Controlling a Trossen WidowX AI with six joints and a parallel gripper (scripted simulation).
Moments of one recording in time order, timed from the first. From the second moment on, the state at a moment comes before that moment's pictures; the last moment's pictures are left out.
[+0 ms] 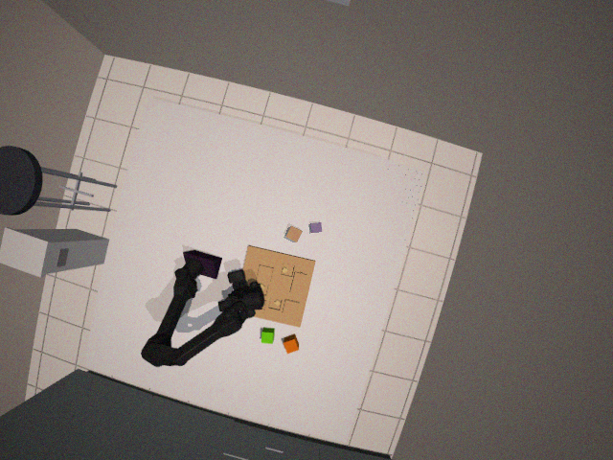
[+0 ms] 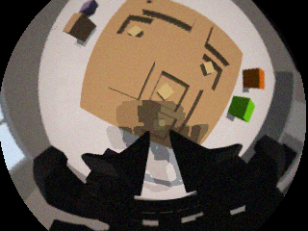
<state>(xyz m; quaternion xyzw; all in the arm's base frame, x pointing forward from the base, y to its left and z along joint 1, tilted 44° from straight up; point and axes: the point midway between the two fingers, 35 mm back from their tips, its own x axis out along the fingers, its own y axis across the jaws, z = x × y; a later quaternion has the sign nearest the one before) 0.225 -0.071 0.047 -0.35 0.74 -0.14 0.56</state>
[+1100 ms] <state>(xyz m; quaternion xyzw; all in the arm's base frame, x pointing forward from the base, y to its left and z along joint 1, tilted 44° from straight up) 0.225 -0.086 0.033 -0.35 0.74 -0.14 0.56</state>
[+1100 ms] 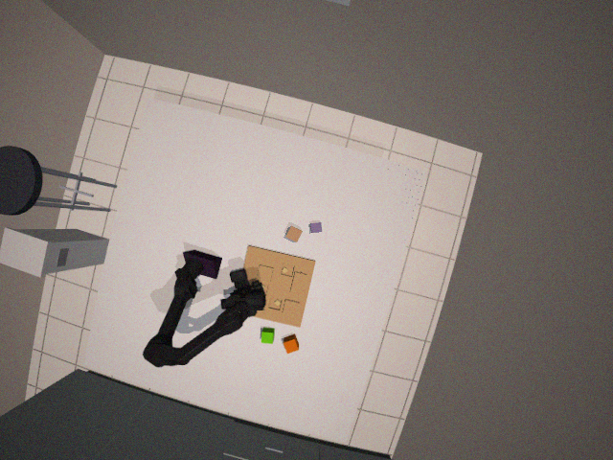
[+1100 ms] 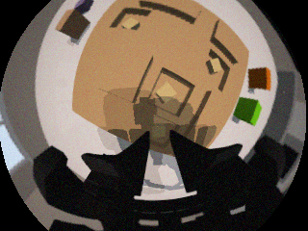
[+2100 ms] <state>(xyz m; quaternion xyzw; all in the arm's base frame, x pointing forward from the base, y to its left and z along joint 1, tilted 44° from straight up) 0.223 -0.094 0.025 -0.35 0.74 -0.14 0.56</state>
